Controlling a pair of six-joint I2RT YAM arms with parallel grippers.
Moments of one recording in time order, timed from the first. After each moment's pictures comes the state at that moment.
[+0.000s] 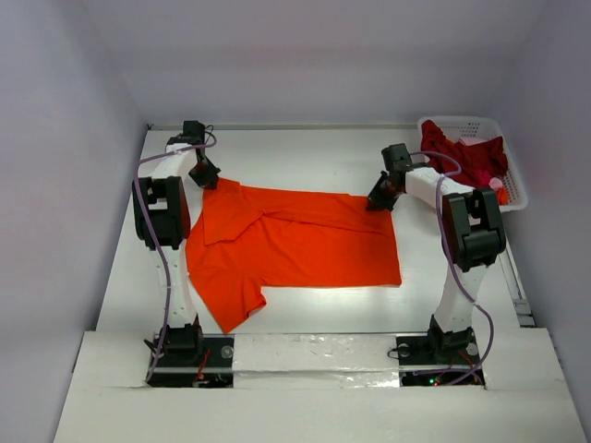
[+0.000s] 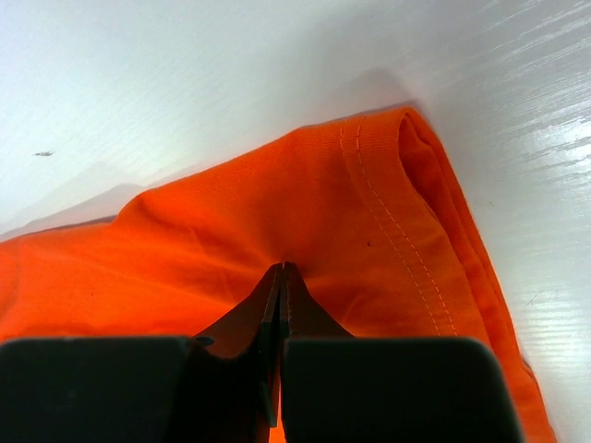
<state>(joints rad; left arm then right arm) 0.01 2.25 1.82 -0.75 -0.06 -0.69 0.21 1.96 1.36 -0.52 -0.06 0.81</state>
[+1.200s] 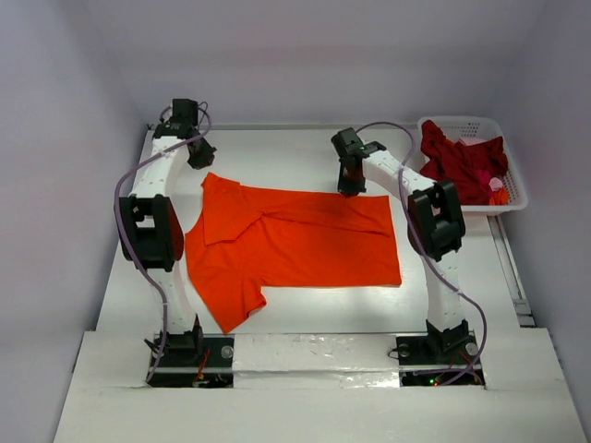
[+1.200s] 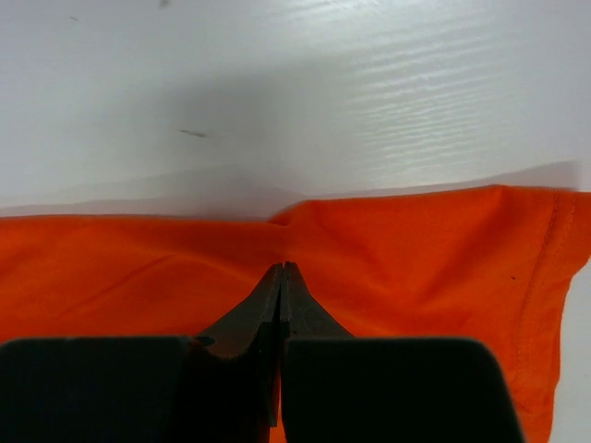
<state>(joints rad) -0.01 1.97 1.82 -0.77 -0.10 -0.69 0.44 2.18 1.83 -0.78 0.25 0.56</state>
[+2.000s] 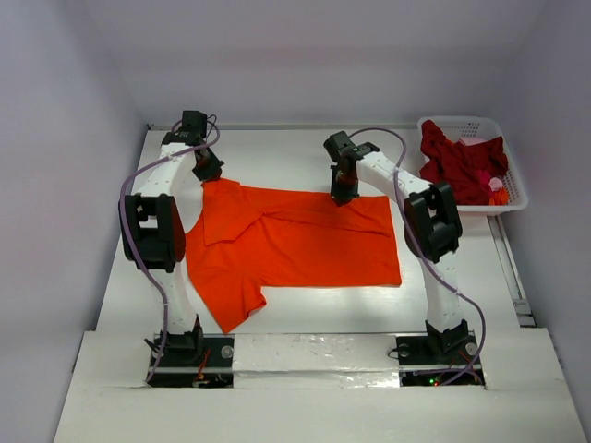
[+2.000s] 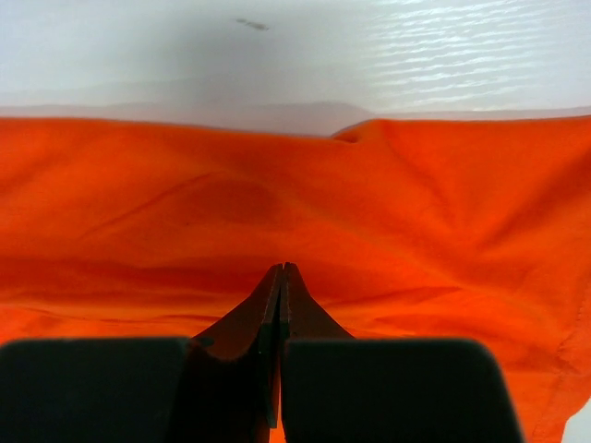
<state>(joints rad) -0.05 1.95 1.67 -0.78 -0.07 -0.69 0.48 2.19 1.85 -0.89 0.15 0.58</state>
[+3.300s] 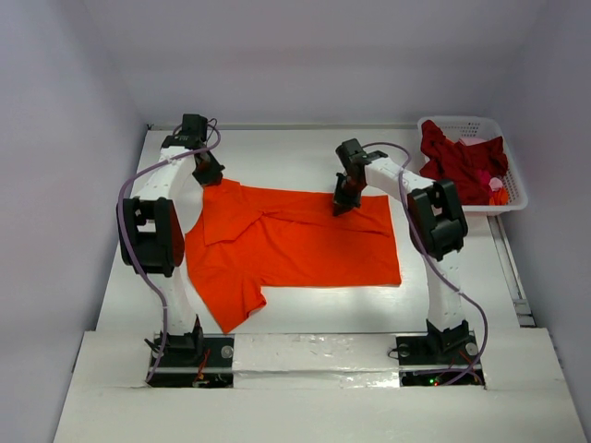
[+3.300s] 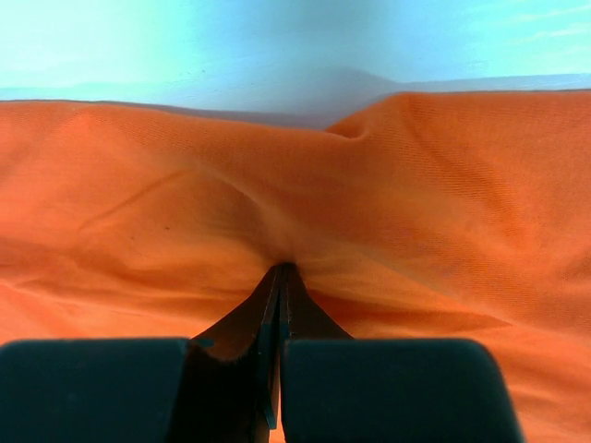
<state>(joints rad) -0.06 1.91 1.62 -0.78 -0.05 -0.67 0.42 2.20 1.71 -0.77 -0.09 0.66</state>
